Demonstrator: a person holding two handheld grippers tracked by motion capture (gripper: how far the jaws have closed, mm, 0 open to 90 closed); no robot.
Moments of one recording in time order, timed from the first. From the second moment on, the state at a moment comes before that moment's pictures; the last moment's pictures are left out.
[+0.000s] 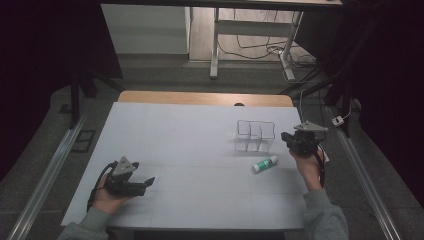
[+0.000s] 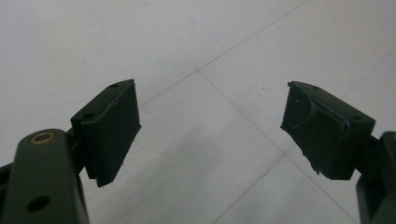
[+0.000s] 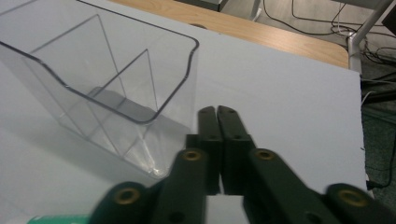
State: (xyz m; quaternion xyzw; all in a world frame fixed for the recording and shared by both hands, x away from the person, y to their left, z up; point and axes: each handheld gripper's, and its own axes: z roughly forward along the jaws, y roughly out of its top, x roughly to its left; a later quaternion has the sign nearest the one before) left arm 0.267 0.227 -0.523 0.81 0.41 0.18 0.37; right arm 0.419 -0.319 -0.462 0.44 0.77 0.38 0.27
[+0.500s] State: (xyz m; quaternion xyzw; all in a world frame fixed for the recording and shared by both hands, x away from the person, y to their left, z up) left arm 0.268 0.227 -0.525 0.81 0.41 0.18 0.37; right arm 0.436 -0.306 -0.488 0.44 0.79 0.36 0.25
